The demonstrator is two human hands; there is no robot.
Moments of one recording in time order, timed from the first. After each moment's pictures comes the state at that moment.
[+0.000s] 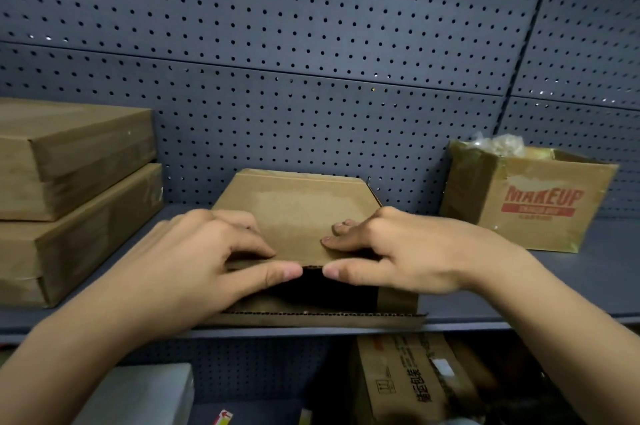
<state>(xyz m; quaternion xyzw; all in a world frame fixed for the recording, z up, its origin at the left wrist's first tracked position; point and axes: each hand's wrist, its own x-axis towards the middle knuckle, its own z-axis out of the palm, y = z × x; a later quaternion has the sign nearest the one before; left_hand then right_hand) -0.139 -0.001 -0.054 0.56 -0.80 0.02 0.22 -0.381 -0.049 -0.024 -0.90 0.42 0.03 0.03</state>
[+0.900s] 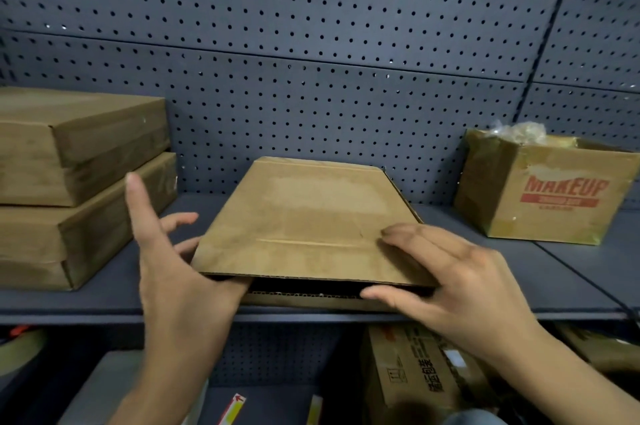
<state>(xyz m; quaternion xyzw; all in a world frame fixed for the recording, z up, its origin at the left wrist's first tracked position) -0.156 0.013 -0.124 0.55 -0.51 -0.06 0.66 -0.413 -0.029 -0.105 -0.83 0.38 -0.35 -0.20</state>
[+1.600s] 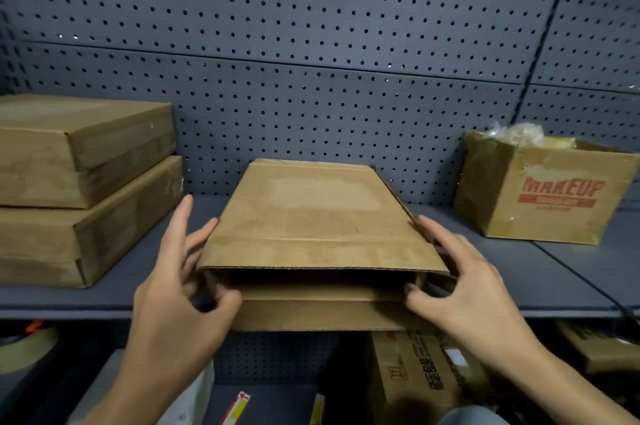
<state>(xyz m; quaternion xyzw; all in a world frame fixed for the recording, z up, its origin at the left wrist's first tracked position) -0.130 0.018 -0.148 0.55 -0.58 -0.12 0.60 -0.428 -0.020 -0.115 -0.72 0.54 -0.40 0.17</state>
